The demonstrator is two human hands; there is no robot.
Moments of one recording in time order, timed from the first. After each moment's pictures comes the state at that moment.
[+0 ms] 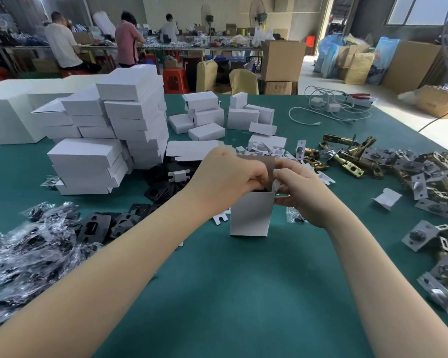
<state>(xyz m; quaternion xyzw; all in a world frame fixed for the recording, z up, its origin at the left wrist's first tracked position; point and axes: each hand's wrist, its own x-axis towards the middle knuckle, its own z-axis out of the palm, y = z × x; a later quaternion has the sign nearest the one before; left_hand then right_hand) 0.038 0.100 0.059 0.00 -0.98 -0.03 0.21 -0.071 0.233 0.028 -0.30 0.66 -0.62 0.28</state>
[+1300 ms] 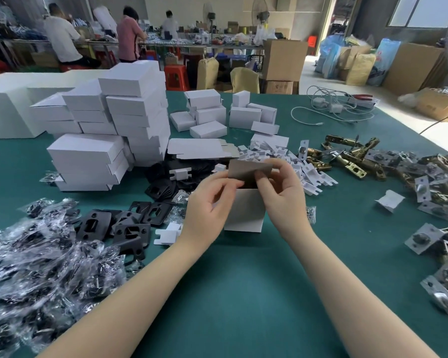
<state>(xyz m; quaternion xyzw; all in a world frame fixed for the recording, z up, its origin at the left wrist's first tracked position) 0.054 0.093 -0.028 0.06 -0.77 -0.45 0.44 -0.045 0.202 -0.011 -0.36 0.62 -0.70 0.02</state>
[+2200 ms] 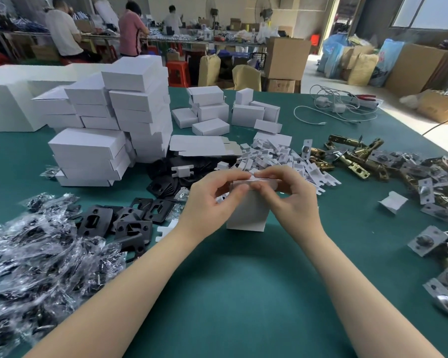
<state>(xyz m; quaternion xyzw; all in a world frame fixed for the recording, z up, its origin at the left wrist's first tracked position) 0.055 0.081 -0.021 0.01 -0.78 -0.48 0.41 -0.055 0.214 -0.017 -0.45 0.66 -0.60 -0.08</state>
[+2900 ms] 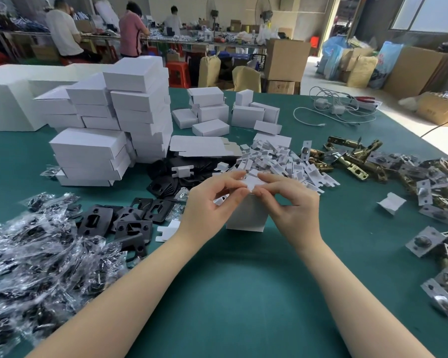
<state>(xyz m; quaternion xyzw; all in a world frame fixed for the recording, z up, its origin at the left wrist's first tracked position) 0.055 0.081 -0.032 -0.01 -0.76 -0.49 0.43 -0.051 0.217 -0.027 -0.49 0.62 -0.57 -0.21</state>
